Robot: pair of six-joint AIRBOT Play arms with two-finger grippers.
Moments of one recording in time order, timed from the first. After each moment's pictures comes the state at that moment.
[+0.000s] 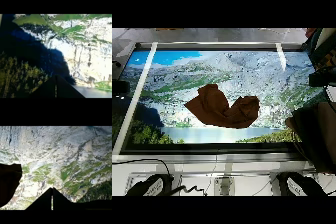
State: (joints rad) left arm 0.21 -1.04 1.42 1.69 -1.25 -1.41; right arm -0.08 -0.96 1.47 -1.54 1.21 1.30
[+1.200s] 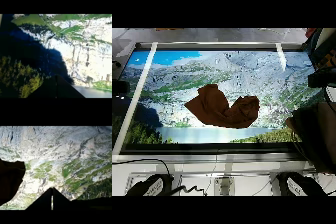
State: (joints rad) left arm 0.21 -1.04 1.42 1.69 -1.25 -1.41; right arm -0.08 -0.97 1.47 -1.52 1.25 1.30
